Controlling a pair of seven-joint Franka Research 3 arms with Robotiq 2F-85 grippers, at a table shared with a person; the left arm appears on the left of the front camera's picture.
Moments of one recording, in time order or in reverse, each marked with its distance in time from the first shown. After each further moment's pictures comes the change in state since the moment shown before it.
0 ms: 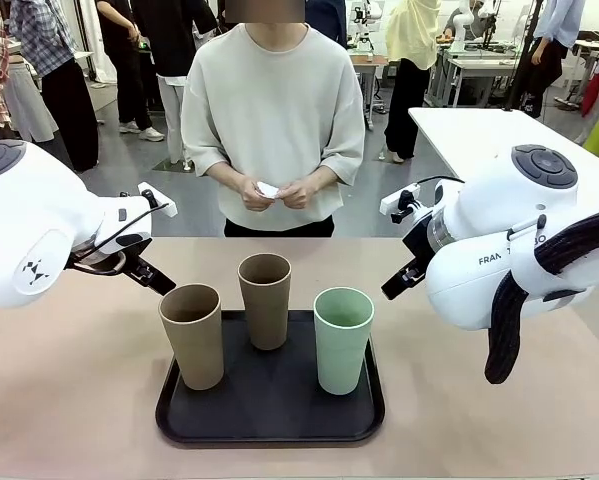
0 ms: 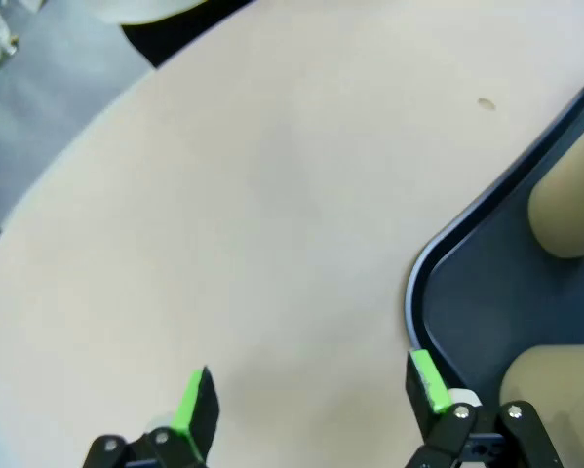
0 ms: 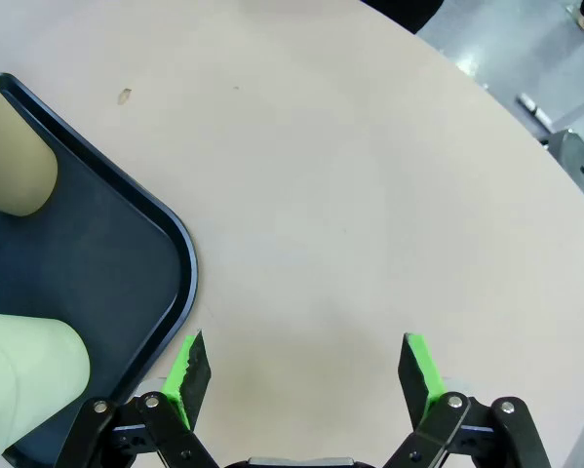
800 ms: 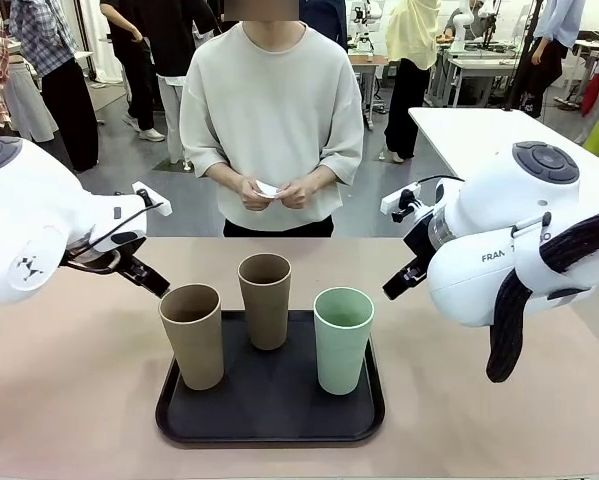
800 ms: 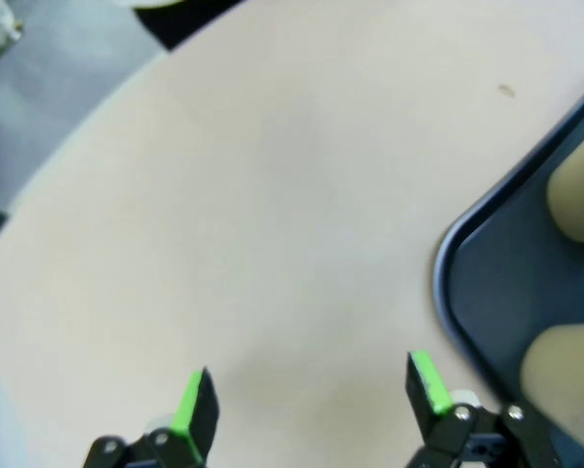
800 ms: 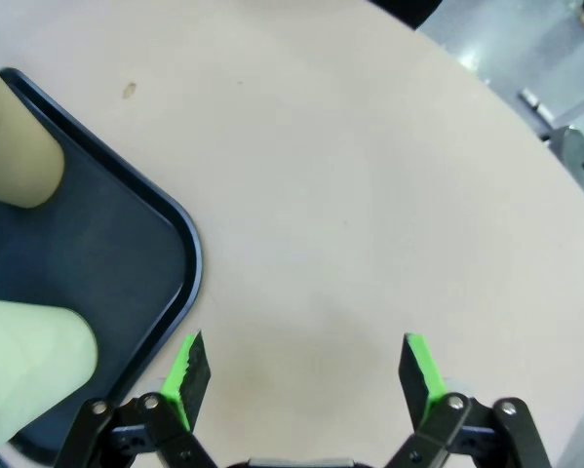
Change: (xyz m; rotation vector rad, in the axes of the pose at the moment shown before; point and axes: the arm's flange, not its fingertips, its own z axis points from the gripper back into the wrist) left arm -0.004 0.020 0.013 0.031 0.041 0.012; right arm 0.004 0.000 0.016 0.003 0.017 0.006
